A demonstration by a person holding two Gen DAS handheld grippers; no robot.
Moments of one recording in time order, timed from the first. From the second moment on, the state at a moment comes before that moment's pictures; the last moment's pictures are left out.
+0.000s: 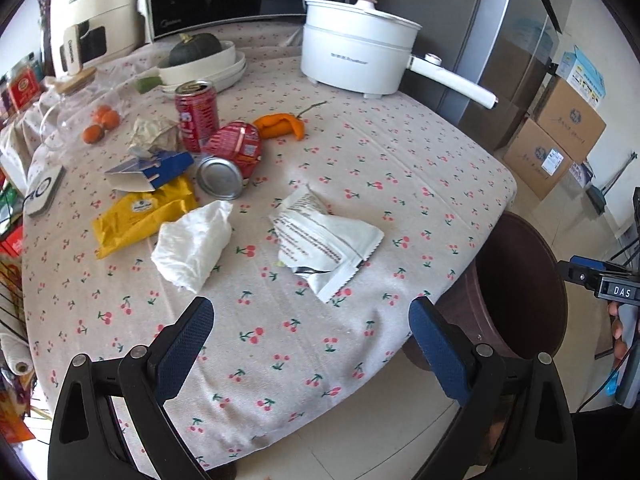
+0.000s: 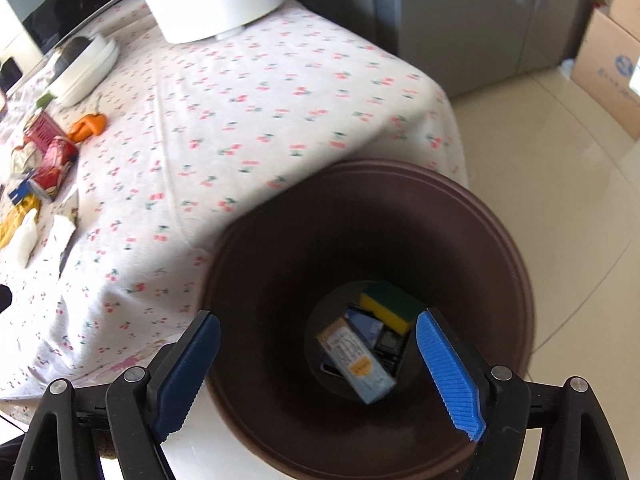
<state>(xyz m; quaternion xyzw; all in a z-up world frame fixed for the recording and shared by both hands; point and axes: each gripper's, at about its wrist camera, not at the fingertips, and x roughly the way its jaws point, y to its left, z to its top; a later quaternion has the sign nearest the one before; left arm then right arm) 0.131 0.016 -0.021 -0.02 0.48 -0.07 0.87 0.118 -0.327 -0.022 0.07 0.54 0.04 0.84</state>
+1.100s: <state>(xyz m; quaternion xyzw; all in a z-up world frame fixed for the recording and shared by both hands) 0.116 0.168 -0.036 -0.11 0.51 0.04 0.85 0.192 -0.071 -0.047 -0.07 0.54 0.16 0.82</state>
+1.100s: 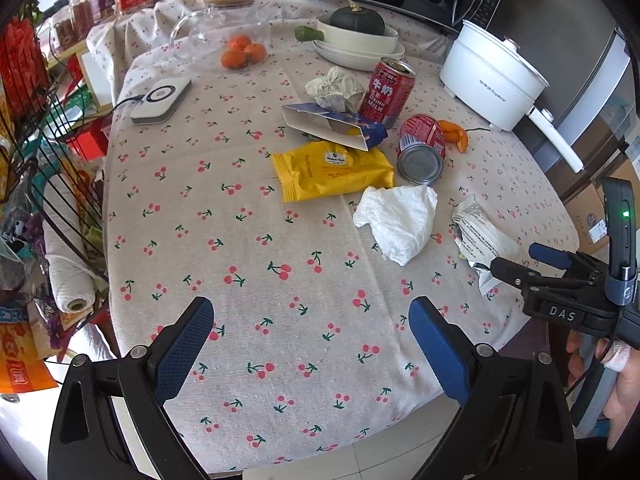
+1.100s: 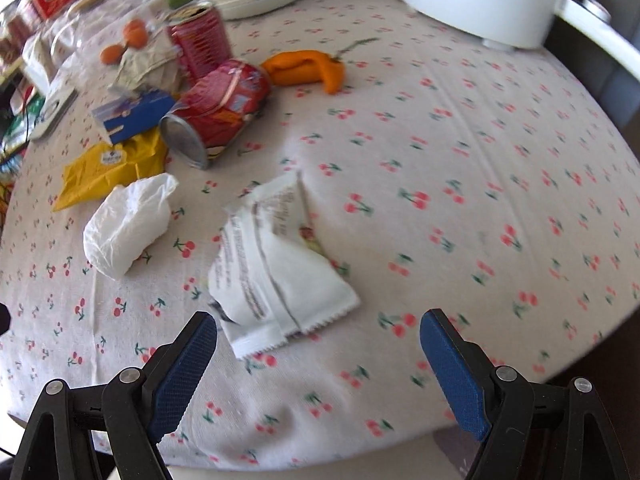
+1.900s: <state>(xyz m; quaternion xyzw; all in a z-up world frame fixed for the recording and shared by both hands) 0.123 0.168 -0.043 -0.09 0.52 0.04 0.85 0.198 -0.031 -0.067 -0.19 0.51 0.18 0.82</state>
